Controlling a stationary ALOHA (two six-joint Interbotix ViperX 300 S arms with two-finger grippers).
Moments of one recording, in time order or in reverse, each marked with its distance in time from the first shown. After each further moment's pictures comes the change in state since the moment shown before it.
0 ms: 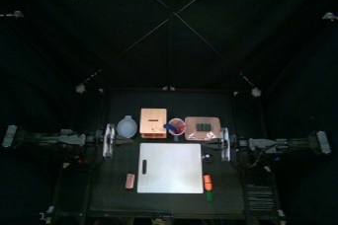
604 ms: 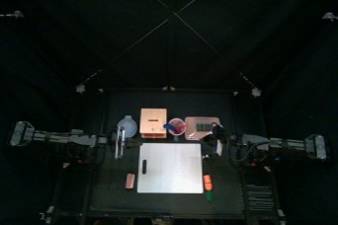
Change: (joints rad) left arm 0.000 0.279 -0.046 0.008 -0.049 0.005; right arm -0.241 0.186 -0.086 0.124 0.509 0.020
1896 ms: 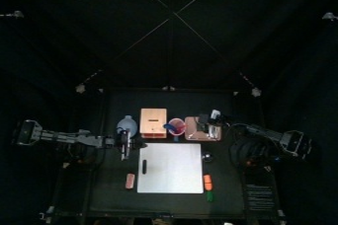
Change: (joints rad) left arm 0.008 0.110 -0.021 -0.003 0.000 -0.005; right arm -0.390 0.431 -0.198 0.052 0.295 -0.598
